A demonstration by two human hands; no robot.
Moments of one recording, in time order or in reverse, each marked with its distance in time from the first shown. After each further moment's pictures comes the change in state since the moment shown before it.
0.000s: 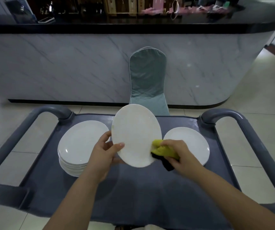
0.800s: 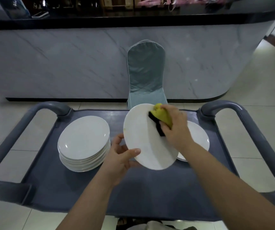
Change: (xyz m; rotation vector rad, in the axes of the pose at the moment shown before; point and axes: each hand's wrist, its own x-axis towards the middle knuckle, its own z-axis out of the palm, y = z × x) left_hand -0.019 -0.025 0.024 -0.210 -0.227 -0.080; right_hand 0.063 -0.021 0.002 -0.084 0.275 0.128
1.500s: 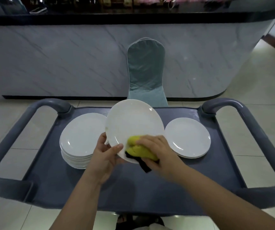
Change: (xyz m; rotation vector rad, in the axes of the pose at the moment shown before) left_hand -0.009 0.012 -0.041 -0.054 0.072 0.063; right_hand -0.075 -0.048 0.020 0.112 -0.291 -0.311
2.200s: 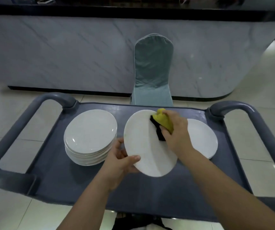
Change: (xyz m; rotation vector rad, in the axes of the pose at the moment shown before) left_hand -0.004 -0.017 0.000 0.111 -0.040 -0.130; right_hand 0.049 0.053 -0.011 -0.071 0.303 0.340
